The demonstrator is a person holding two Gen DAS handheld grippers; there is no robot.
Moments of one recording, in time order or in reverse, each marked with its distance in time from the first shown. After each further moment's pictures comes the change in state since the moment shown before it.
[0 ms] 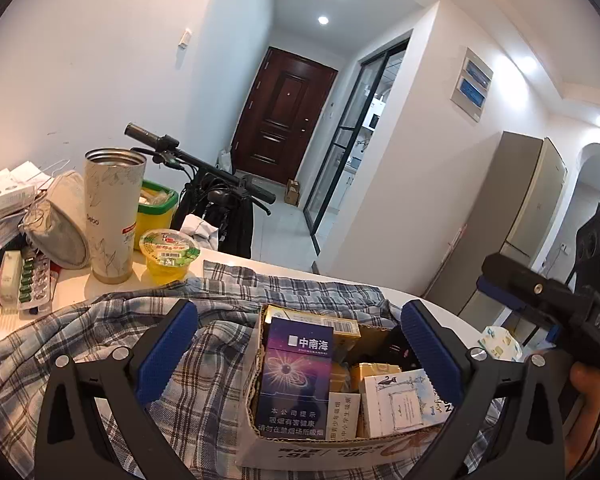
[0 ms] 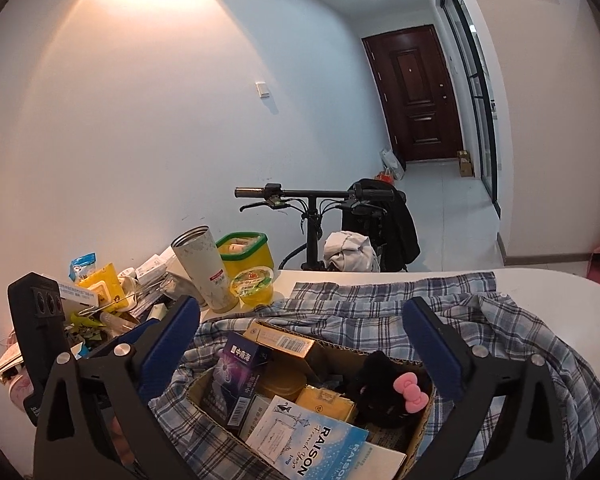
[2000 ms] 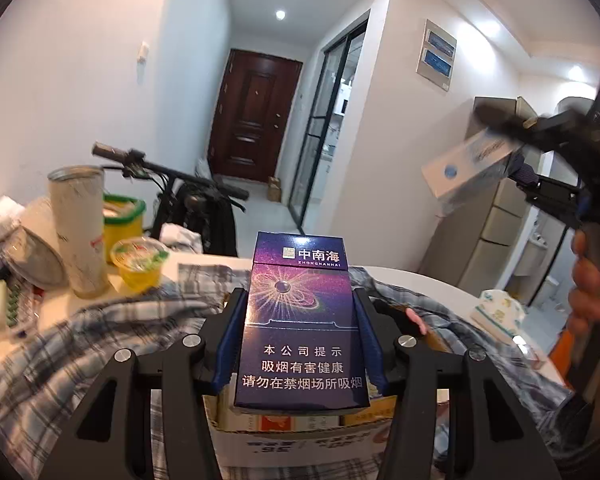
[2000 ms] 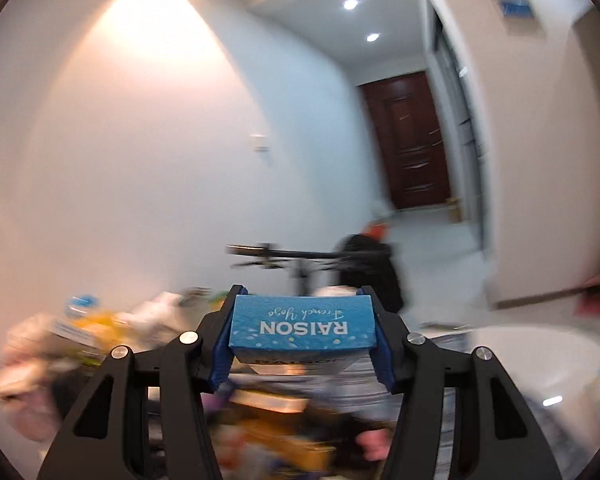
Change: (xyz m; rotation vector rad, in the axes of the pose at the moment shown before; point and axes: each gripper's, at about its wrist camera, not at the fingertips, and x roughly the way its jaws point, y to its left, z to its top) left arm 0.013 -0.033 -0.020 0.141 0.029 -0.045; right arm -0.036 -0.003 0.051 0.011 -0.165 0.053
